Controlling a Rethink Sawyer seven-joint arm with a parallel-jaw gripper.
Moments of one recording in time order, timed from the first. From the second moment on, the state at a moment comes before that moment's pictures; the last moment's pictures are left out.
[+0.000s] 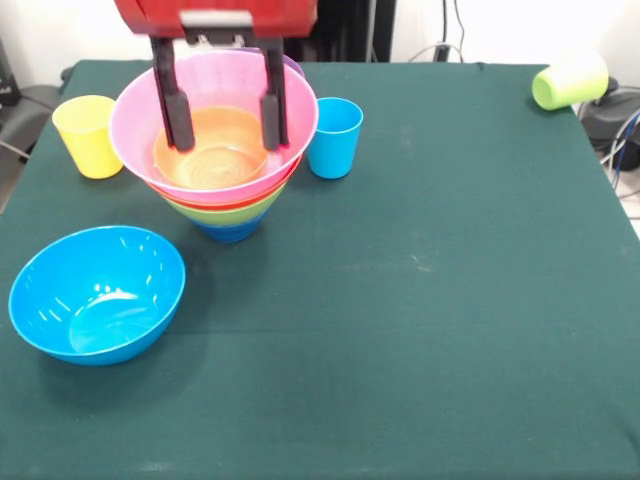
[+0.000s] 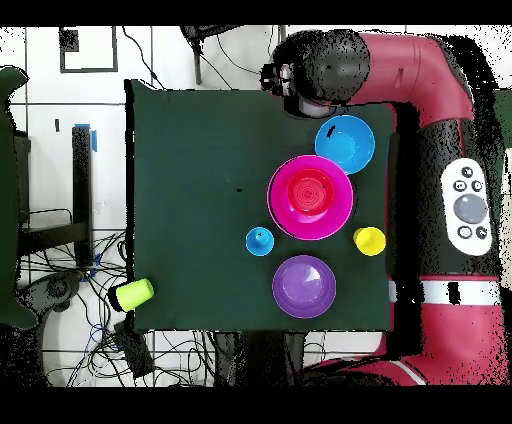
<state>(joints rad) -0.59 -0.60 0.66 1.02 -0.51 1.11 1.75</state>
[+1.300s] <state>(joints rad) -0.56 -0.50 0.66 0.93 -0.55 1.11 1.75</state>
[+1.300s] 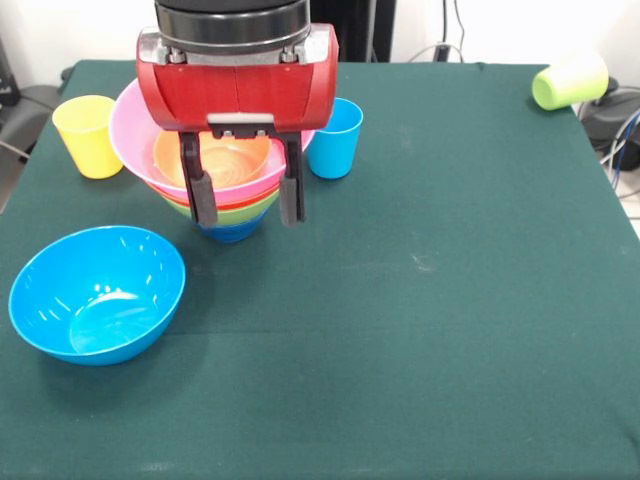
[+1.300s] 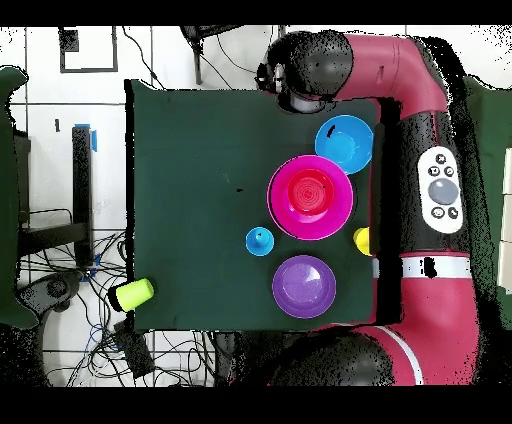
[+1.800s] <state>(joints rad) -0.55 -0.50 0.66 0.91 -0.57 1.10 1.75</state>
